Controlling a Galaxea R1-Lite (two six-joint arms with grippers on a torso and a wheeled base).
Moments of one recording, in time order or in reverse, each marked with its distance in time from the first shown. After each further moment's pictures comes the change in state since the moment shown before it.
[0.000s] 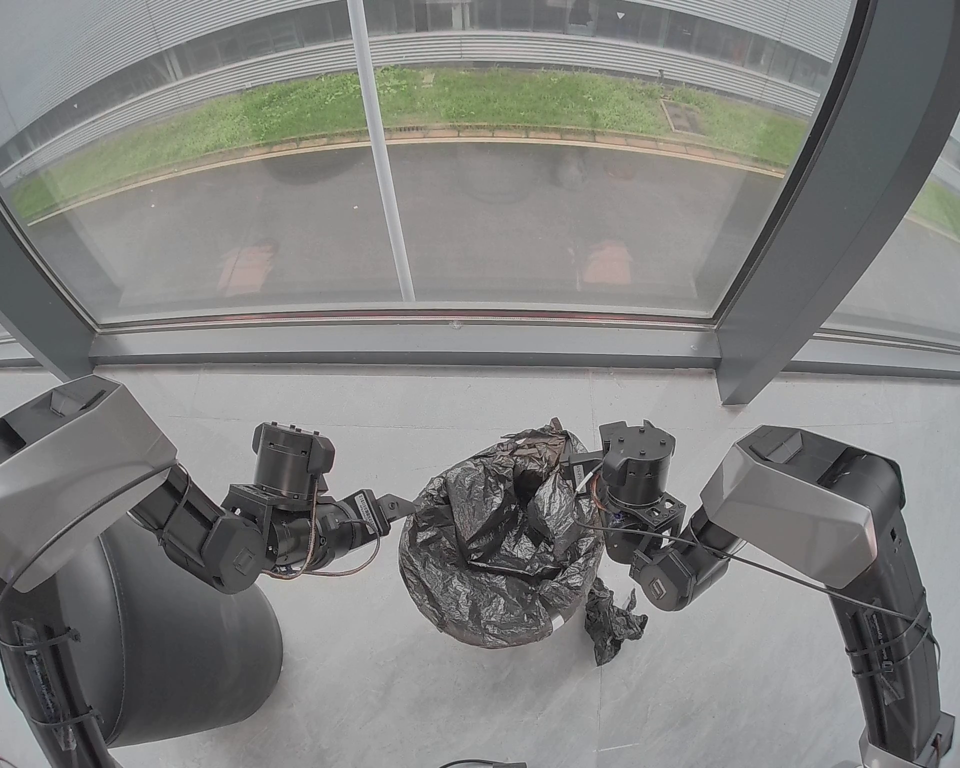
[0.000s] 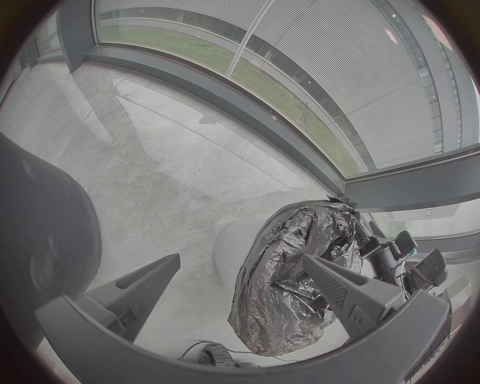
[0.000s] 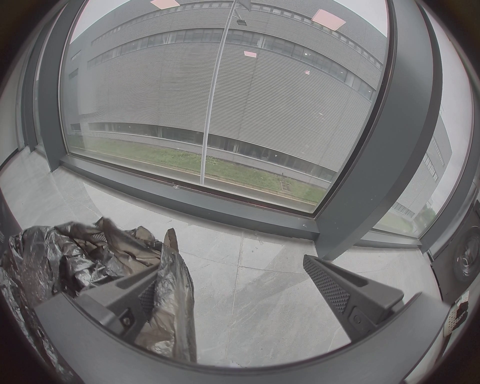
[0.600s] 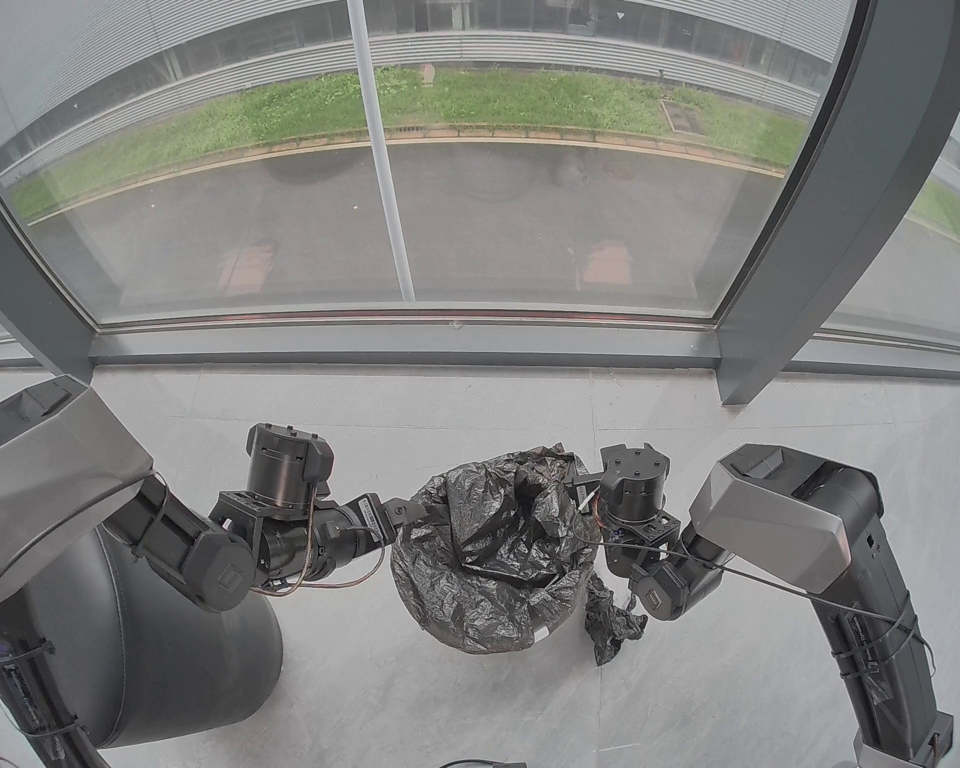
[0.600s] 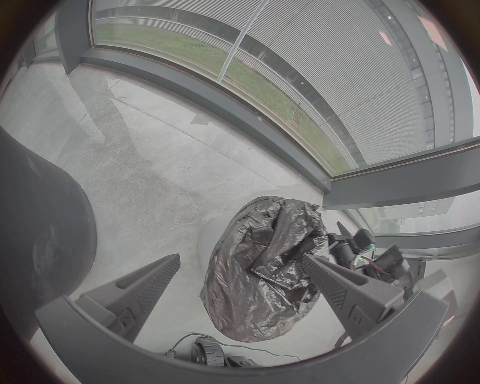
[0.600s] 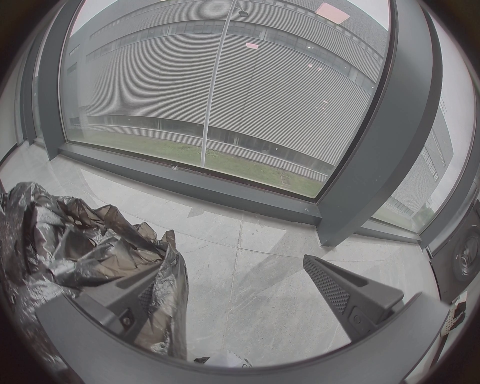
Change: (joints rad) left arm -0.053 -0.090 0.088 -0.031 0.000 -0.024; right arm -0.022 0.085 -0.024 -0.001 0.010 0.019
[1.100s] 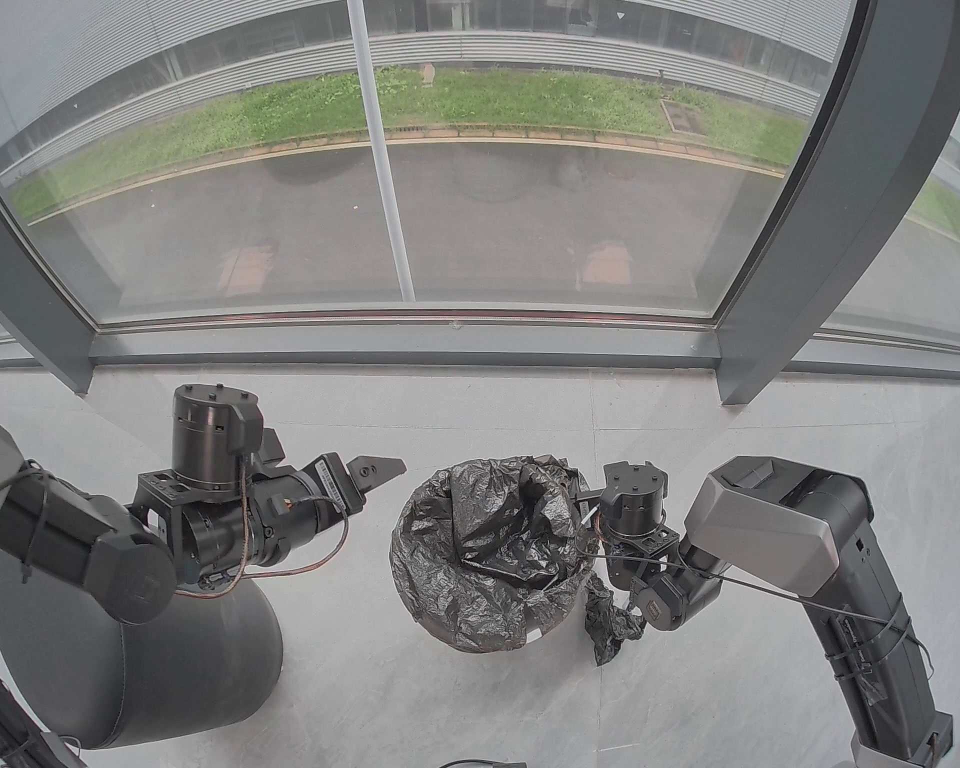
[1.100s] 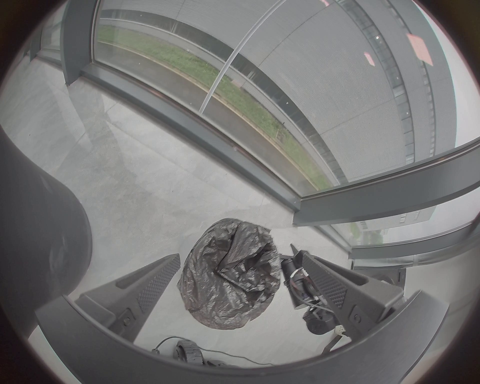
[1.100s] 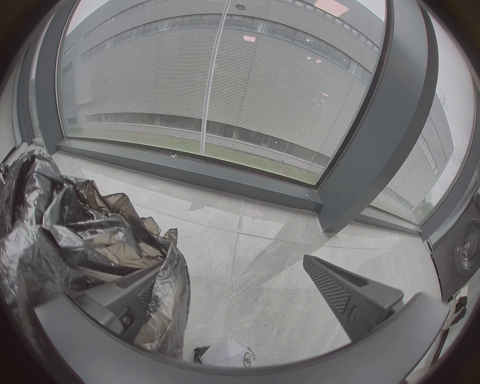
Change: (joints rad) left arm -0.027 -0.280 0.107 0.003 0.005 -0.041; right arm -0.007 0.042 0.017 -0.006 0.004 0.046
